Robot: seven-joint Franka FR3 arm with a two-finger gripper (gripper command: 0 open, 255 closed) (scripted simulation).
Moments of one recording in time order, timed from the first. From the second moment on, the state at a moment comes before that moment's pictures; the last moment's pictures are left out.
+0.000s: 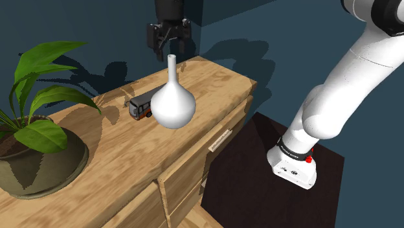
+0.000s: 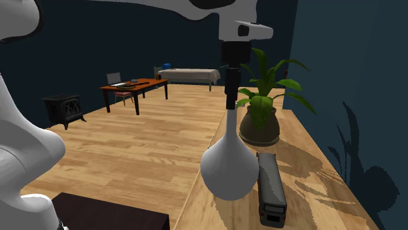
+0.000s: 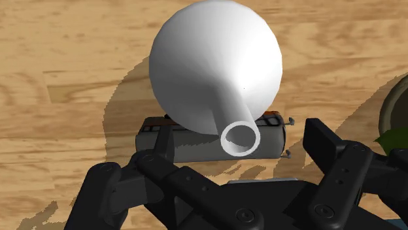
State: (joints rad) arm 0.12 -0.08 0.38 -1.73 0.04 1.65 0.51
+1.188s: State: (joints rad) arm 0.12 -0.08 0.38 -1.77 0.04 1.69 0.51
